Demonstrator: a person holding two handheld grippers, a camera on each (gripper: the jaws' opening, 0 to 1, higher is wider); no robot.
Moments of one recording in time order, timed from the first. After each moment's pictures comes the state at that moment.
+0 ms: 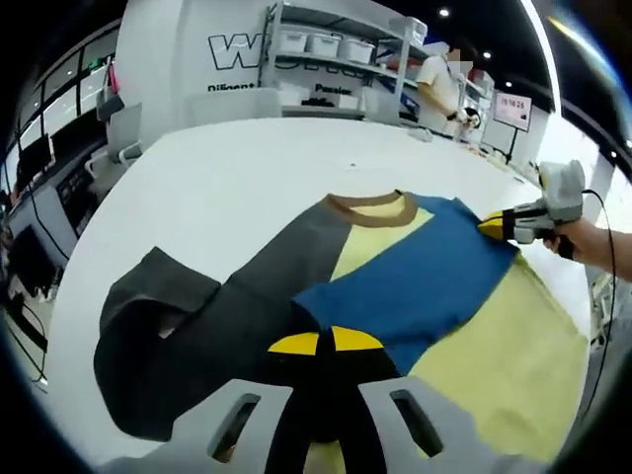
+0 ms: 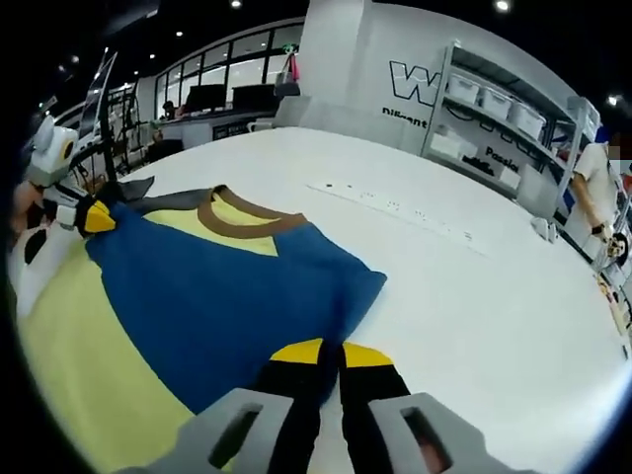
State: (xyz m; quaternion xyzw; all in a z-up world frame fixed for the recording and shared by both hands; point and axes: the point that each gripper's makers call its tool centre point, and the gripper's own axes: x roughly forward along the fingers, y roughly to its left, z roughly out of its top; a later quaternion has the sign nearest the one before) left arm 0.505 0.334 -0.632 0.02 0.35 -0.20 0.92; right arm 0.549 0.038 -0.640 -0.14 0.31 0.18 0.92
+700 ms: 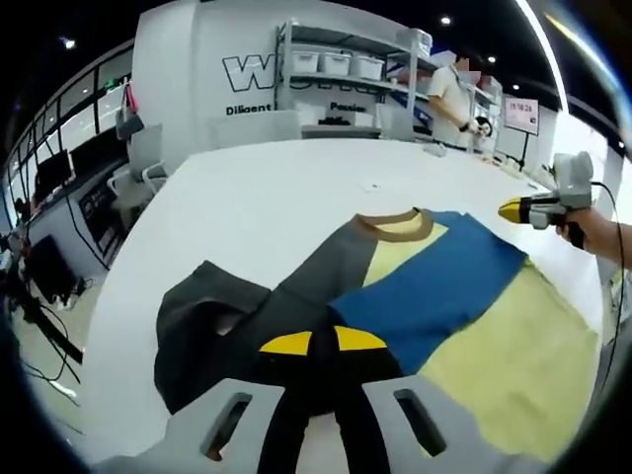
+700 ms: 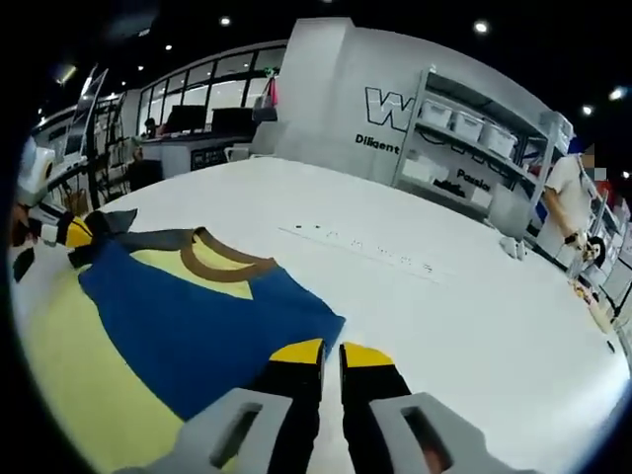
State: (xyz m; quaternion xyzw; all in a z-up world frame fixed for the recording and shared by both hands) left arm 0.496 0.377 -0.598 0.03 0.30 -0.16 0.94; right arm 0.551 0.033 -0.589 -0.11 0.25 0.13 0.95
